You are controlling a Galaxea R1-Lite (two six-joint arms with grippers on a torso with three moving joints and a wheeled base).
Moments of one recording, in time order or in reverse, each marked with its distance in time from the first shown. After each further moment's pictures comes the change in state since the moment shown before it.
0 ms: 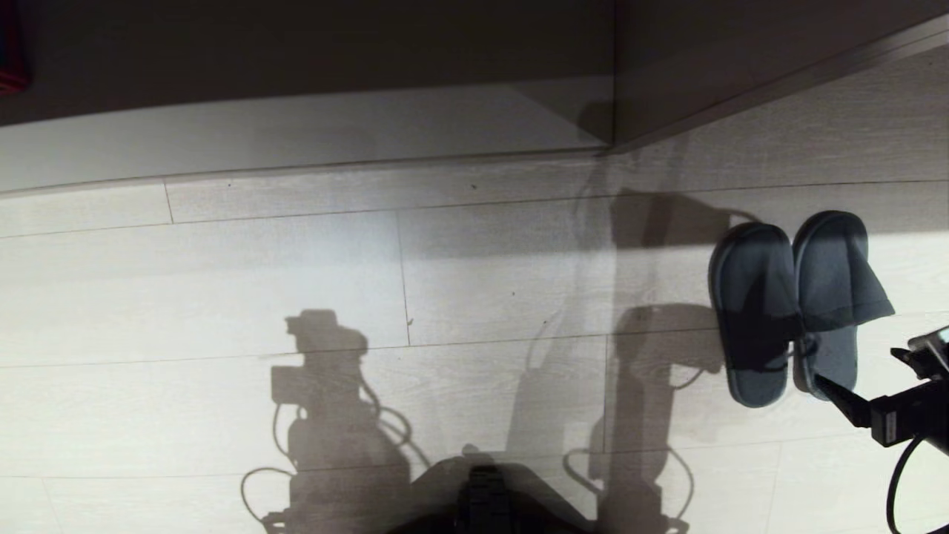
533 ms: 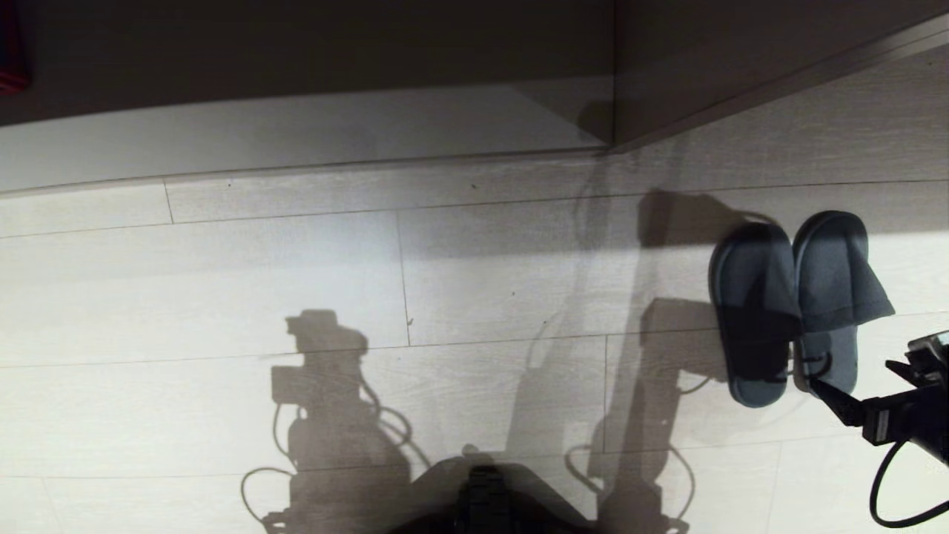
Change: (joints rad) left arm 0.000 0.000 0.000 0.000 -0.001 0.000; right arm -0.005 0.130 -0.013 -0.099 0.002 0.154
